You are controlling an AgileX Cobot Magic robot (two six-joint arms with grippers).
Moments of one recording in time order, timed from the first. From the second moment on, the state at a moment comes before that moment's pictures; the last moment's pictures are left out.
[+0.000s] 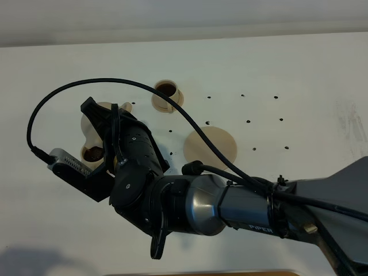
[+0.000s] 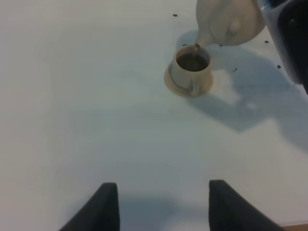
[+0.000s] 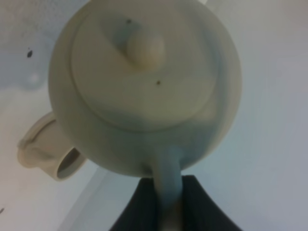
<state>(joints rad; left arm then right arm) 0.04 0.00 -0.46 -0.11 1.06 0.05 1.11 2.12 -1.42 -1.61 0.76 -0.07</state>
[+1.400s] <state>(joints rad) 0.04 0.00 -0.46 -0.11 1.06 0.05 1.11 2.12 -1.42 -1.61 0.76 -0.07</state>
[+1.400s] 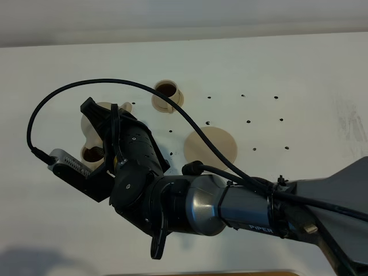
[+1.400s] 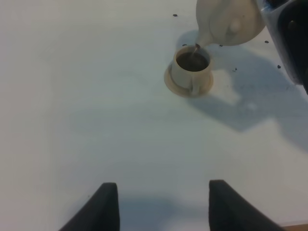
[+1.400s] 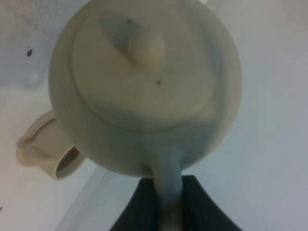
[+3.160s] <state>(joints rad) 0.04 0.00 -0.46 -0.11 1.06 0.05 1.10 1.97 -1.43 -1.12 0.79 0.47</state>
